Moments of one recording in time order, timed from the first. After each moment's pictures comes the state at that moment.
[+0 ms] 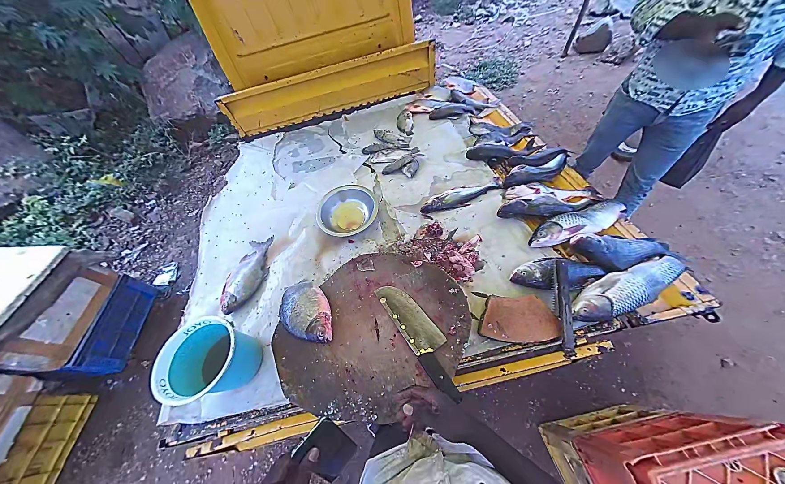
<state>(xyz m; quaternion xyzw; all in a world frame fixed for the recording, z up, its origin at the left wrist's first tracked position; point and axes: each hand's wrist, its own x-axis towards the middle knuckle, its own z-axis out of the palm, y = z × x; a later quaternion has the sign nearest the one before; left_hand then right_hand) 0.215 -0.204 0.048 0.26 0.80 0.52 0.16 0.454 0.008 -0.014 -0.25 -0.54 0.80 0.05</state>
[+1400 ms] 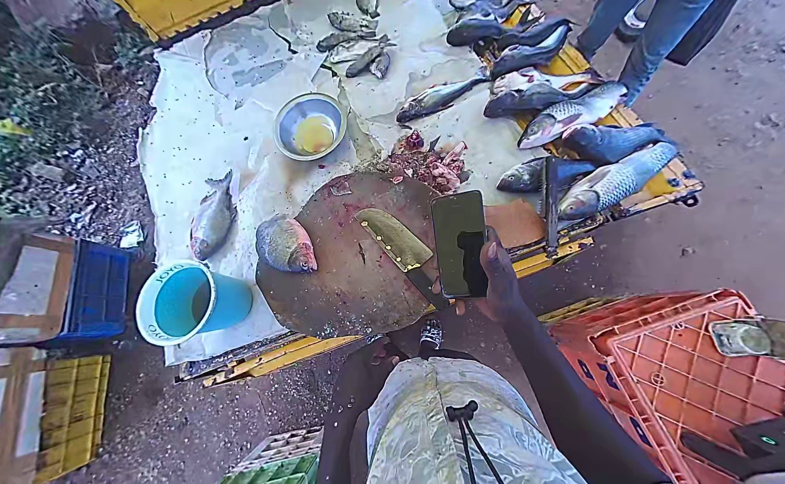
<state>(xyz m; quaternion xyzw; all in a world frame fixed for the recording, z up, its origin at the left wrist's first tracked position) 0.266 -0.159 0.034 0.49 0.71 0.08 0.49 0.507 0.030 0.088 -0.30 -0.42 0.75 0.42</state>
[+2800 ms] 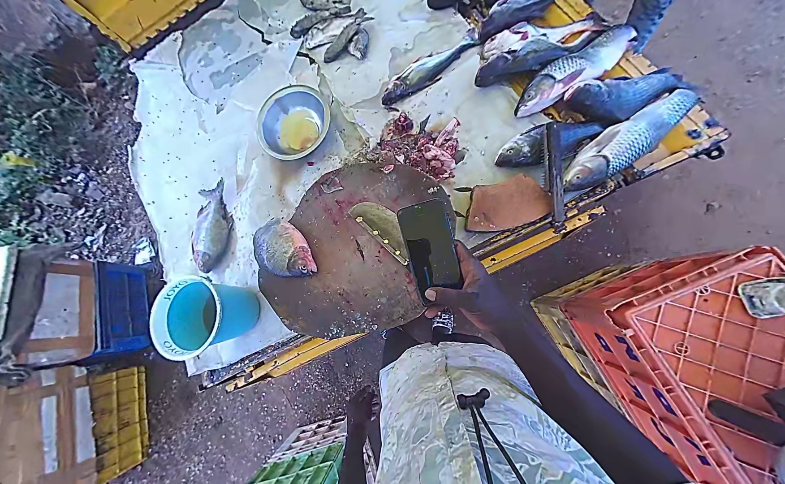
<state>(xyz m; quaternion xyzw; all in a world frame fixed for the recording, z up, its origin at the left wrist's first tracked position) 0.242 -0.313 -0.157 0.06 0.84 0.14 0.53 0.493 0.006 0.070 -0.31 -0.36 0.80 0.36</state>
